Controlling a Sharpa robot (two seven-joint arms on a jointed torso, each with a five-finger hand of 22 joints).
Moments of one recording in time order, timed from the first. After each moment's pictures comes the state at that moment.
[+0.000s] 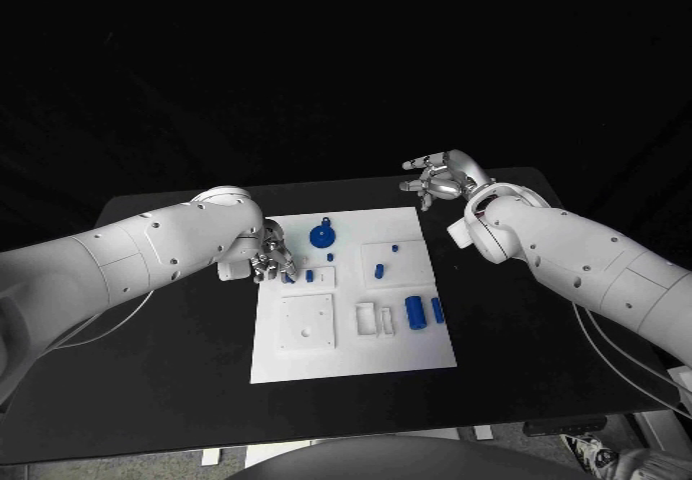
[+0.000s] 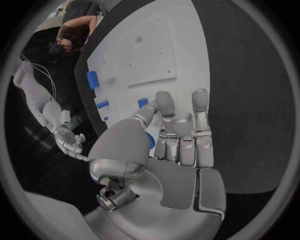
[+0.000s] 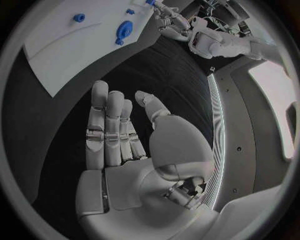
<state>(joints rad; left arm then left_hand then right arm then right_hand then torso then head) 1.29 -0.47 -0.19 0.99 -0.96 0.32 -0.53 1.11 0.08 0.30 -0.14 0.30 1.16 0.05 0.08 0.53 1.47 -0.05 0.64 0.53 1.39 -0.10 1.22 0.69 0.05 1.29 -0.11 0.42 1.31 1.01 -0.58 0.30 1.04 -0.99 -0.32 0.13 1.17 -0.01 0.15 -0.28 0.60 0.83 0.13 0.06 0.06 1.07 0.02 0.93 0.64 1.33 -0.05 0.78 0.71 0.09 1.46 -0.07 0.08 1.13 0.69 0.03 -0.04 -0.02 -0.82</state>
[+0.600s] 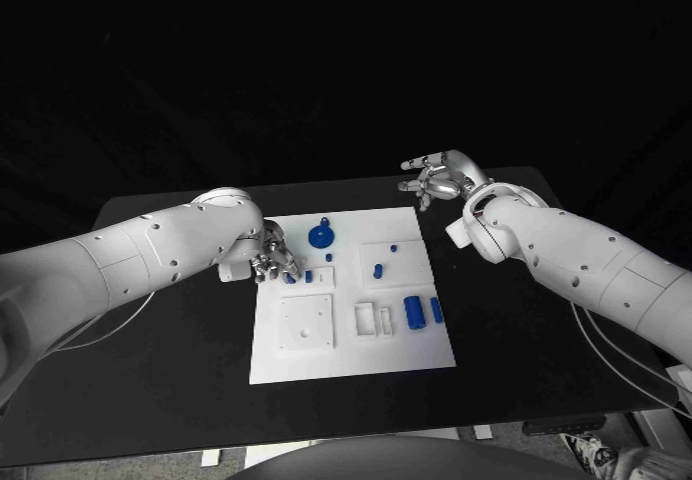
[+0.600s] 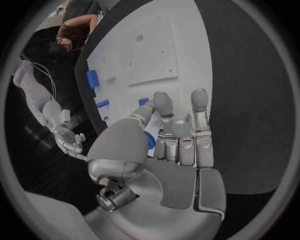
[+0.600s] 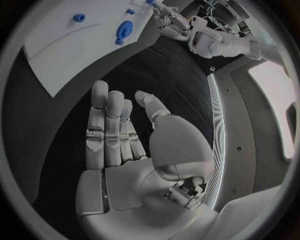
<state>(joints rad) 1.29 -0.47 -0.19 0.98 -0.96 0.31 -0.52 1.07 0.04 0.27 -0.10 0.27 1.20 0.01 0.07 0.52 1.46 -0.07 0.64 0.53 1.39 -0.11 1.22 0.71 0.05 1.29 -0.11 0.42 1.31 1.01 -0.58 0.30 1.04 -0.99 -0.32 0.13 1.17 -0.01 0.15 -0.28 0.60 0.83 0.13 0.06 0.06 1.07 0.02 0.93 0.64 1.33 -0.05 0.78 0.71 0.09 1.46 -0.07 0.08 1.13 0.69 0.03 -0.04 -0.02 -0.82</state>
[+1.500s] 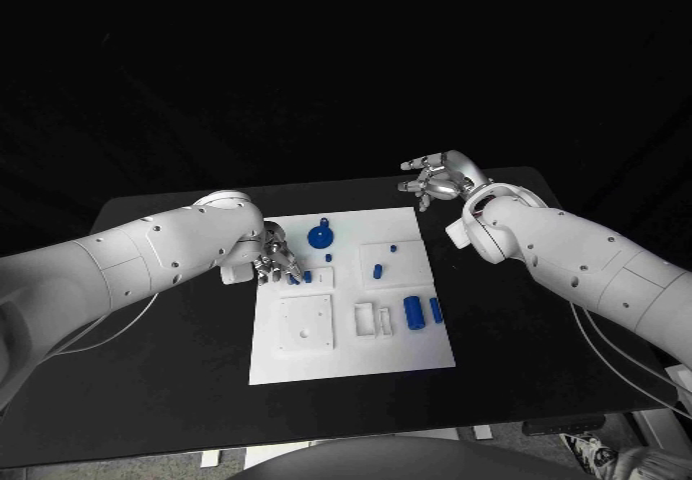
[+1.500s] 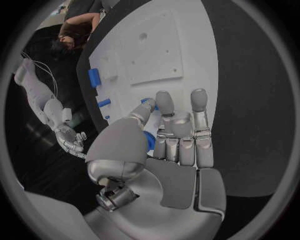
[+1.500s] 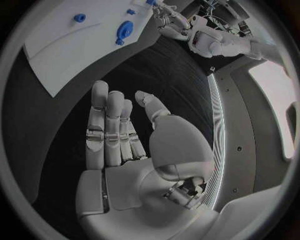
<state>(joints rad) 1.28 -0.47 -0.19 0.98 -0.94 0.29 -0.51 1.08 0.05 0.29 -0.11 0.32 1.21 0.01 0.07 0.52 1.46 -0.06 0.64 0.52 1.40 -0.10 1.21 0.72 0.05 1.30 -0.12 0.41 1.31 1.01 -0.58 0.30 1.04 -0.99 -0.32 0.13 1.17 -0.01 0.15 -0.28 0.60 0.83 0.13 0.06 0.06 1.07 0.02 0.93 0.64 1.33 -0.05 0.78 0.71 0.09 1.46 -0.07 0.08 1.13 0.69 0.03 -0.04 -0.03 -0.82</state>
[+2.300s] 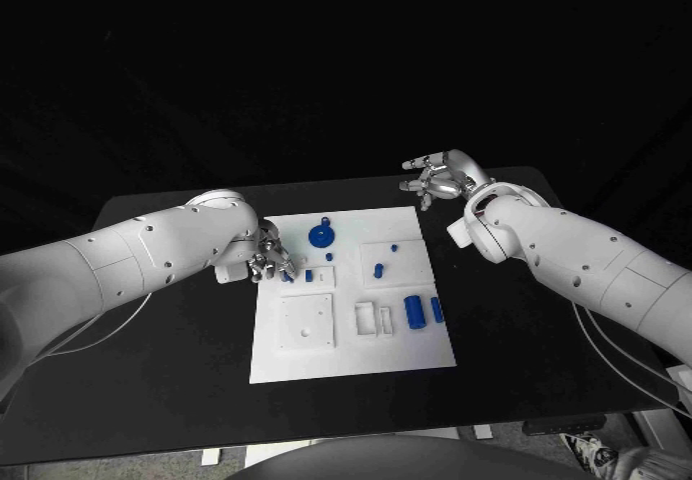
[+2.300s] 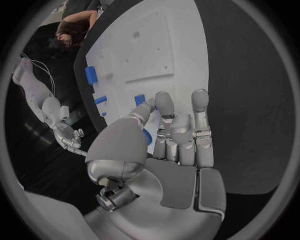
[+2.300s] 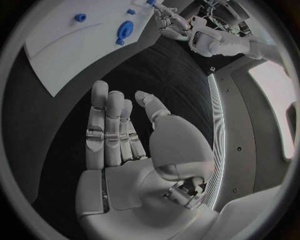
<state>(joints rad) 1.28 -0.49 -0.19 0.99 -0.95 0.27 -0.52 1.08 0.05 0.29 -0.11 0.34 1.23 0.02 0.07 0.52 1.46 -0.06 0.71 0.44 1.43 -0.10 1.24 0.79 0.05 1.30 -0.10 0.44 1.31 1.01 -0.58 0.30 1.04 -0.99 -0.32 0.13 1.17 -0.01 0.15 -0.28 0.60 0.83 0.13 0.06 0.06 1.07 0.02 0.93 0.64 1.33 -0.05 0.78 0.71 0.09 1.46 -0.07 0.08 1.13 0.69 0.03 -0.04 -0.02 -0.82</state>
